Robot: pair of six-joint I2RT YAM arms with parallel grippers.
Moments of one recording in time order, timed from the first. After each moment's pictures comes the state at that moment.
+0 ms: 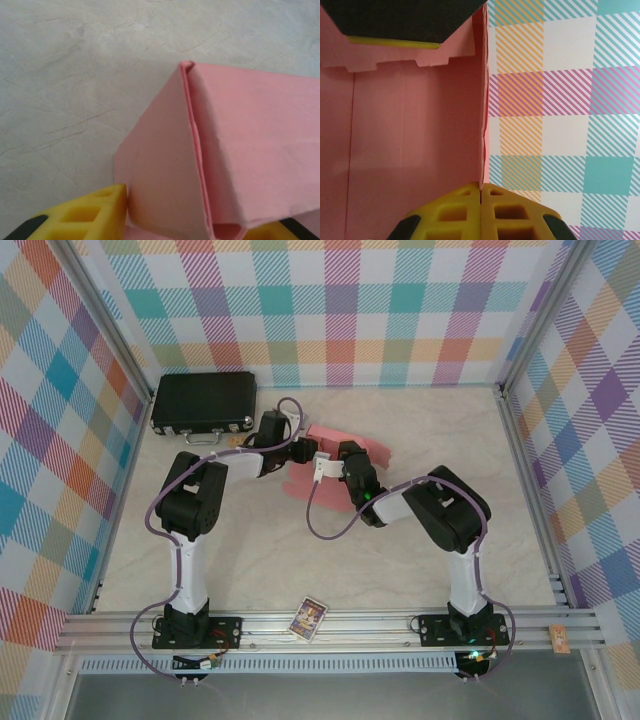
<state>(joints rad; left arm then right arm) -0.37 2.10 1.32 0.13 0.32 -0.20 0.68 2.03 0.93 0.93 0.47 -1.39</state>
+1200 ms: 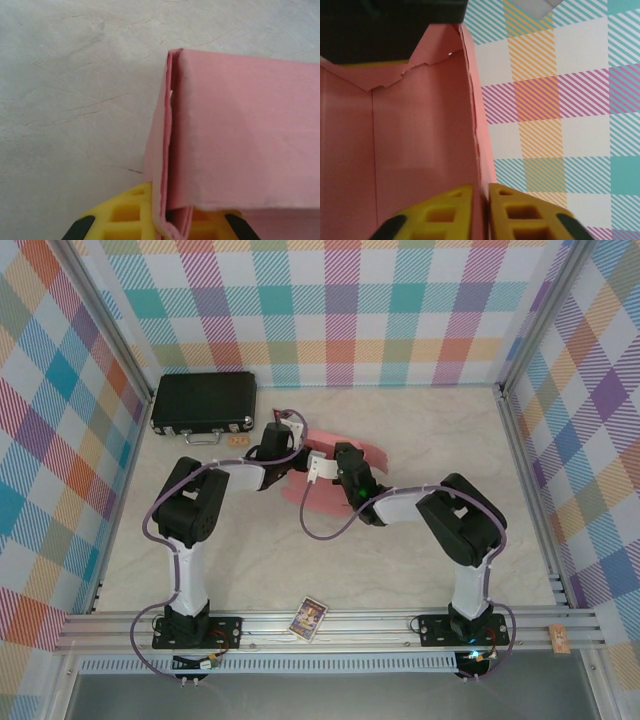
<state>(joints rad) -0.42 2.03 1.17 0.26 0.16 -0.22 0.74 1.89 0.94 0.66 0.47 -1.19</state>
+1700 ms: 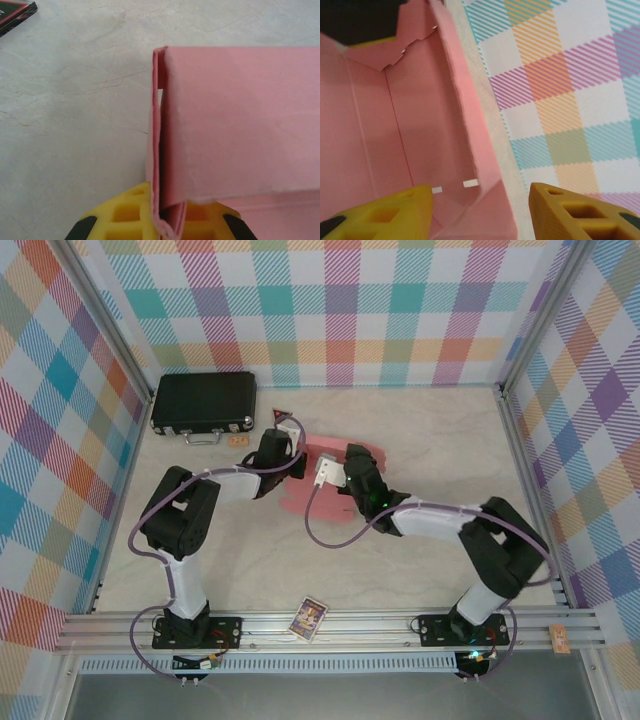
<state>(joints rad) -0.45 1.90 1.06 0.21 0.05 -0.20 0.78 1.58 0.85 0.32 0.48 -0.89</state>
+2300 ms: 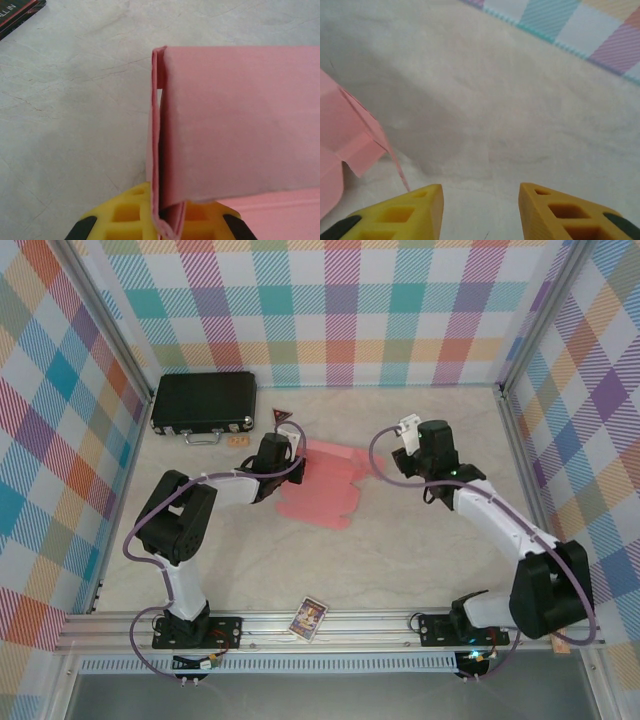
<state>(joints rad) -0.46 1.87 1.02 0.20 0.01 -0.16 0.34 1.36 0.96 -0.26 0.09 -0.21</state>
